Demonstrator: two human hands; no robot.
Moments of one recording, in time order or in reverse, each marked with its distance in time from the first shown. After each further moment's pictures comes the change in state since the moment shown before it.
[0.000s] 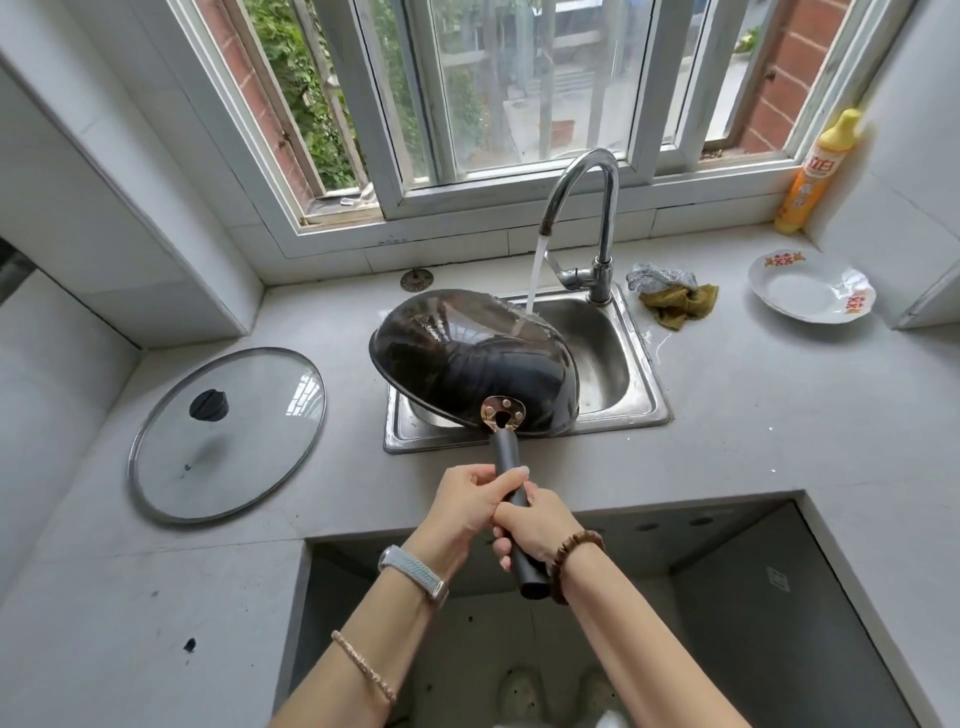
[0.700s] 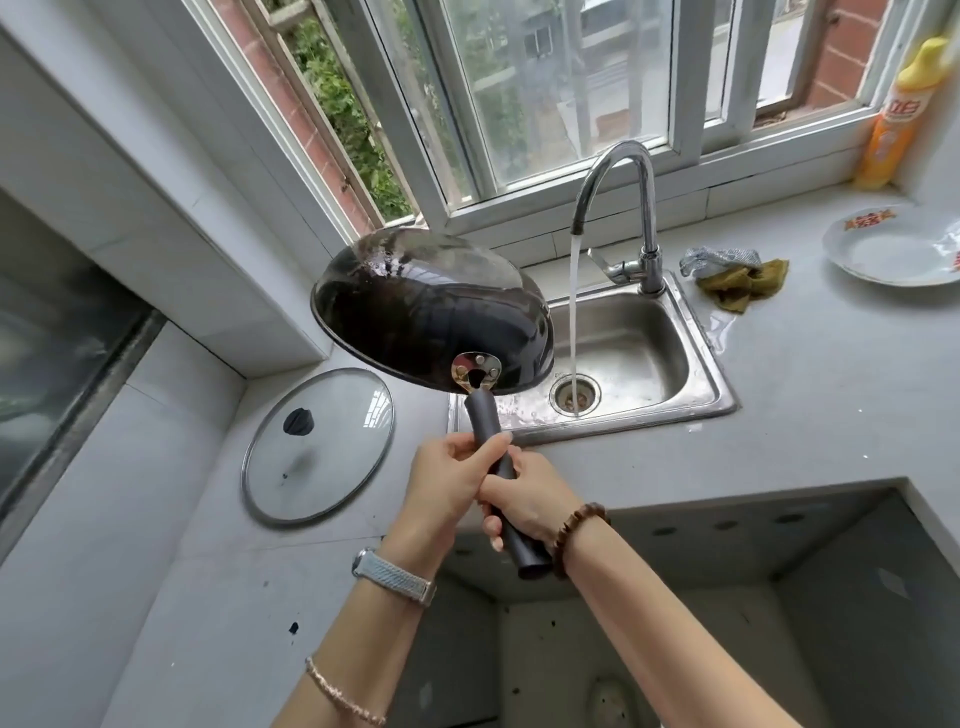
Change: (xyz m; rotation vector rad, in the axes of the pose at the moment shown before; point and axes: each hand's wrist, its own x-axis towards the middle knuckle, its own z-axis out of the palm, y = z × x) left_hand -0.062 0.059 -0.034 0.113 0.237 0.224; right_hand -0.045 -0.044 0.028 0.071 -0.291 -0.234
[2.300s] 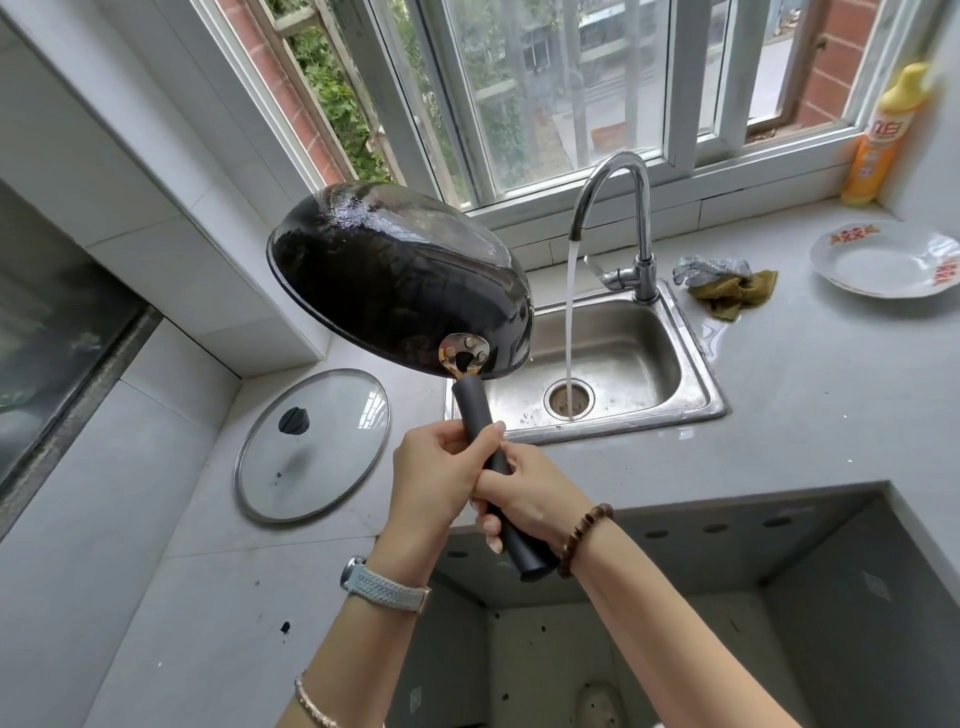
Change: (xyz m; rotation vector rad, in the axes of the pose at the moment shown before) left_hand -0.018 0.015 -0.007 0.105 0.089 0.107; right_hand -0.021 -0.013 0.004 0.006 -0.108 -0.117
